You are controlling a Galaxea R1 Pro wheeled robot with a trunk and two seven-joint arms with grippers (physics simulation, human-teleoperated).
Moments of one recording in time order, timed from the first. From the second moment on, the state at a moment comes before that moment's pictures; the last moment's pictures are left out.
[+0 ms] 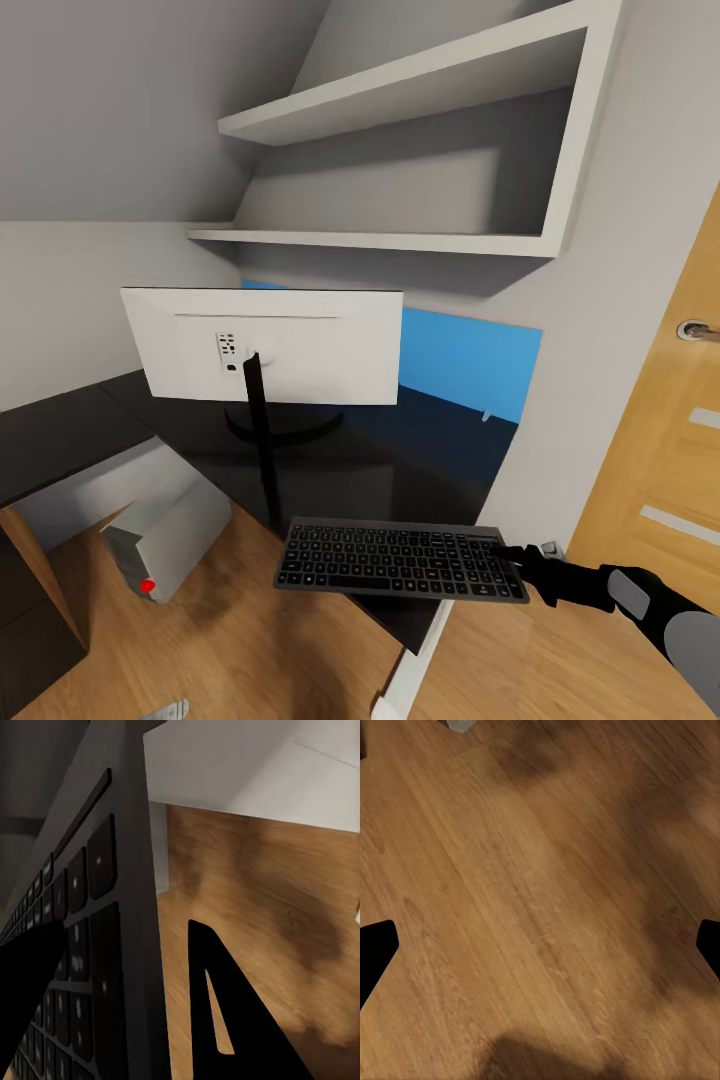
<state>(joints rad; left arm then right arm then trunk) -0.38 0.12 -0.73 -0.02 1.10 -0.38 0.00 -0.79 -0.38 0.39 -0.13 -0.96 0.69 0.79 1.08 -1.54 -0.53</state>
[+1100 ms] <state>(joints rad) -0.38 0.12 -0.73 -0.02 1.10 -0.38 0.00 -0.79 -0.38 0.39 -0.13 -0.95 0.69 0.79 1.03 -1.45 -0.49</state>
